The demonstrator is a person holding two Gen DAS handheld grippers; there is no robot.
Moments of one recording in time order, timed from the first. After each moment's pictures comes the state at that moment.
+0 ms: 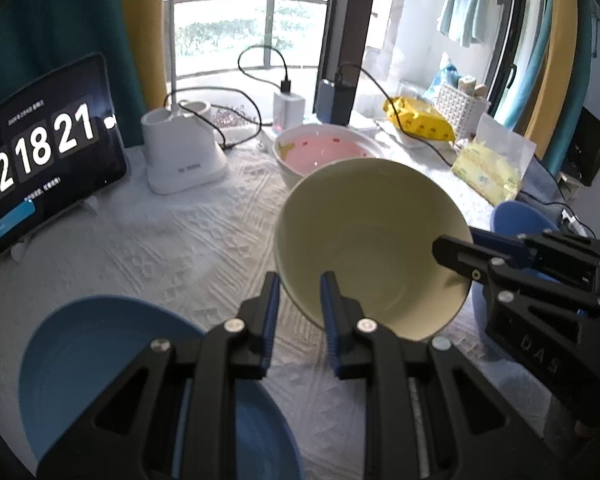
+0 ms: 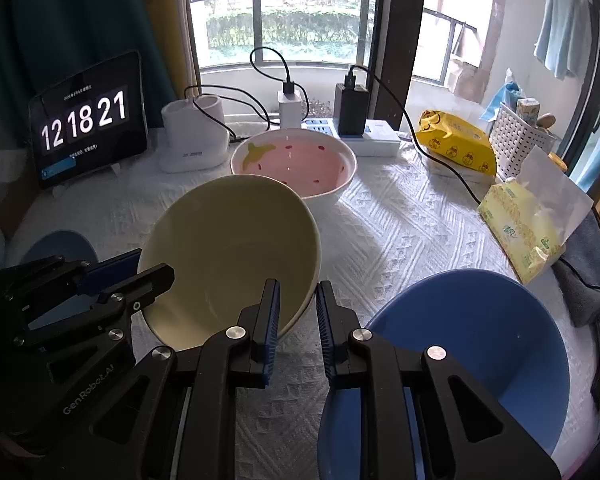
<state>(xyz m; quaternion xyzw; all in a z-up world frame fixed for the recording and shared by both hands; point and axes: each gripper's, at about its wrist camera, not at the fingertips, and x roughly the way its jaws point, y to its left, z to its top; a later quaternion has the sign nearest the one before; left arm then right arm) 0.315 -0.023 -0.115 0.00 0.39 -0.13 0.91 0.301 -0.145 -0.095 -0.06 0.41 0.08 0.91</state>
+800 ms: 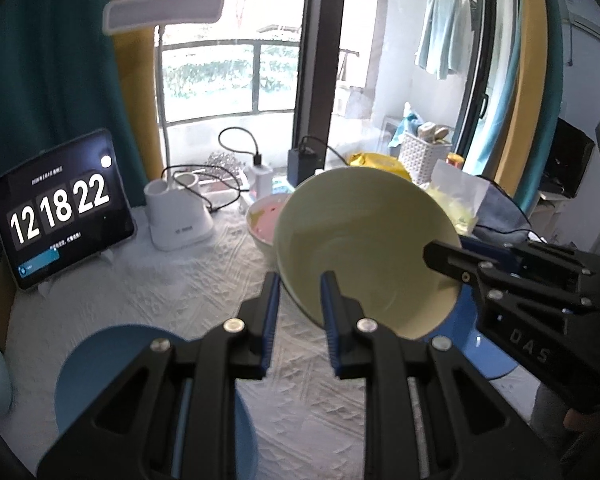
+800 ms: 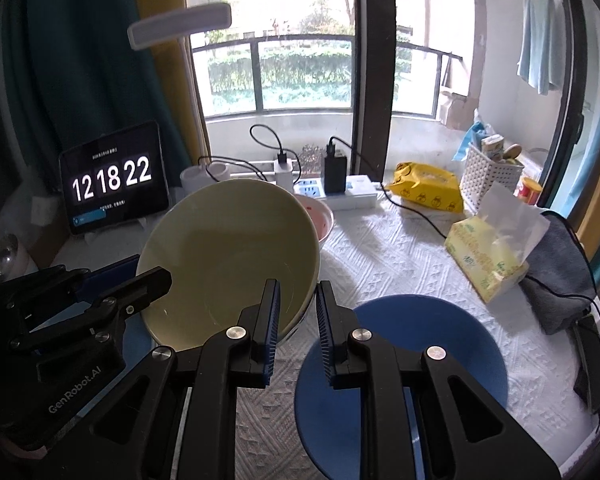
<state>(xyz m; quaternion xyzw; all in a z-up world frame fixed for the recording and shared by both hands) 0.264 -0.045 -0.041 0.00 0.32 -0.15 0.94 0.251 -0.175 -0.030 -0.02 0.33 0.08 0.94</state>
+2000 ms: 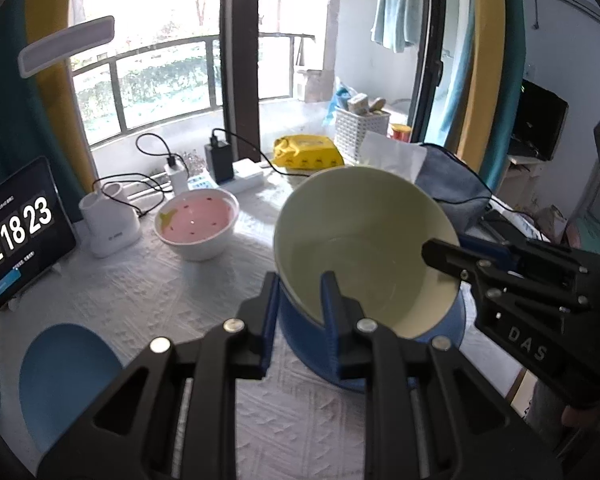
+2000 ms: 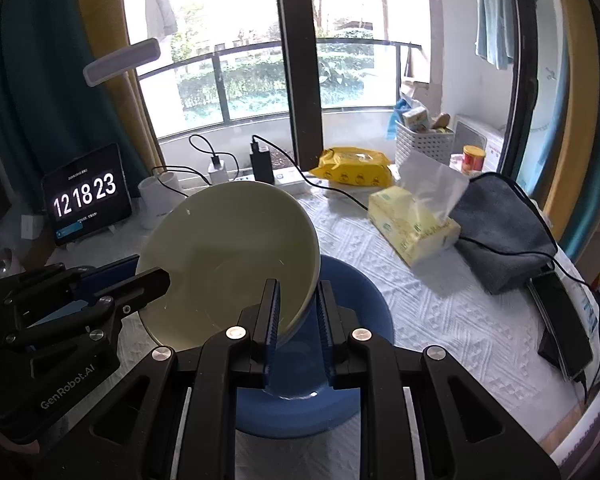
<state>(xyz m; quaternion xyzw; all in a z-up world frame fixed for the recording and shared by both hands) 0.242 -0.147 -0.040 0.05 0.34 -0.20 0.92 0.207 -0.275 -0.035 0.02 0.33 0.04 0.94</state>
